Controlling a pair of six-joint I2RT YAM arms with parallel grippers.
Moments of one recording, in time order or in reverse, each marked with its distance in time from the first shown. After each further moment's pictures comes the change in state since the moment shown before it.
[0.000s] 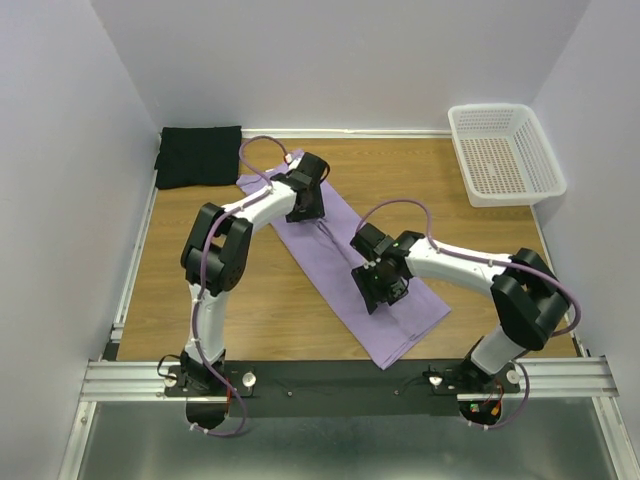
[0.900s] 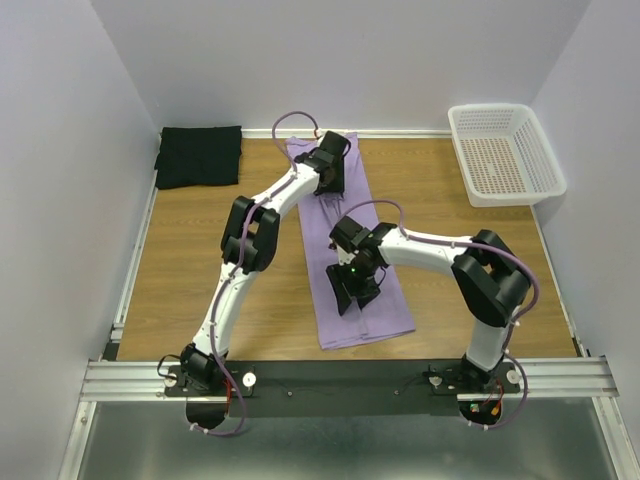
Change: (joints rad) left arm -0.006 0.434 0.632 -0.077 -0.001 0.184; right arm 0.018 0.224 0.151 0.058 -0.256 0.031
